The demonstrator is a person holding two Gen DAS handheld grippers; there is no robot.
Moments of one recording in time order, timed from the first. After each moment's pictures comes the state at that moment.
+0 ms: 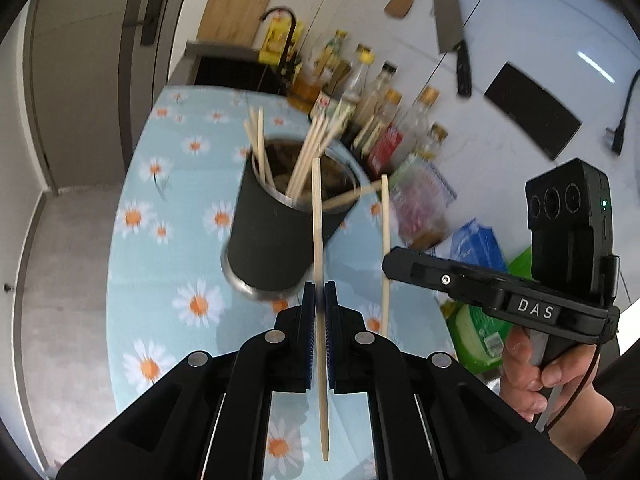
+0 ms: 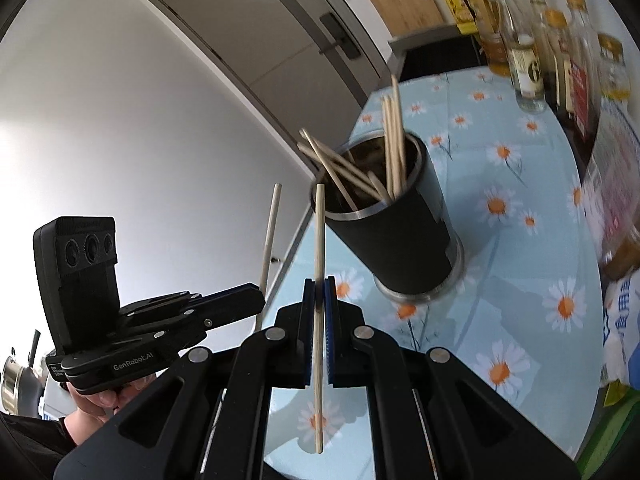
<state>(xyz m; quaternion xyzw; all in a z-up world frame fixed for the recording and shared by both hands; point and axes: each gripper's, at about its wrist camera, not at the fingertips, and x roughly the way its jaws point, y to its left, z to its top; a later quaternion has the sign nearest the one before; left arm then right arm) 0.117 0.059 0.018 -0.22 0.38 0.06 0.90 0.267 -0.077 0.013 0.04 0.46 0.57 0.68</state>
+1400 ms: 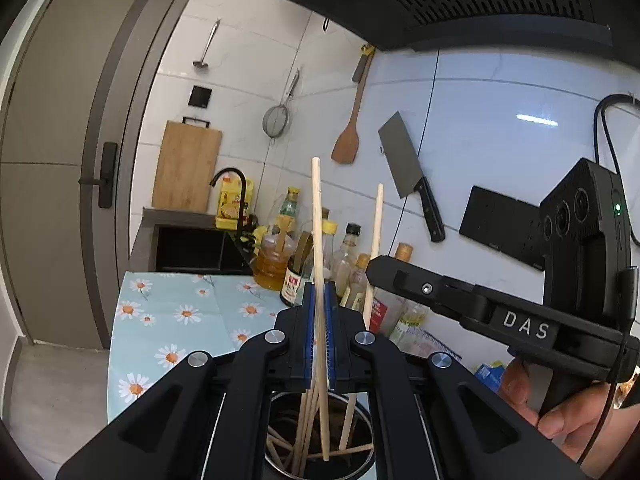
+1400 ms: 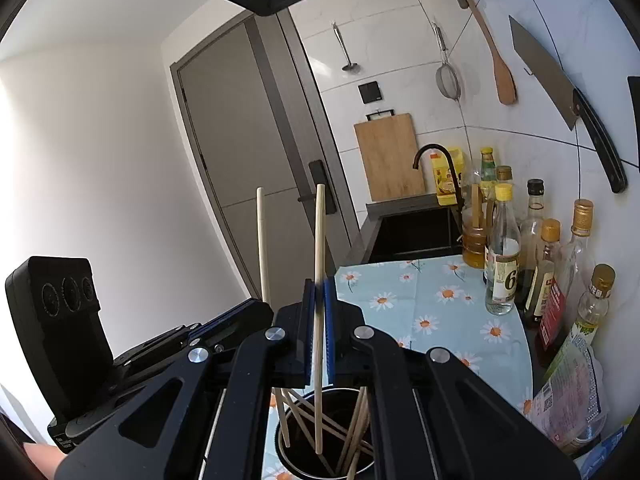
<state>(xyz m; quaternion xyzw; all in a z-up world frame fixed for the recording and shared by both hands) 0.195 0.107 0.075 -0.12 0.13 0.02 0.98 0.316 -0.029 0.101 0.06 0.22 0.51 0.83</state>
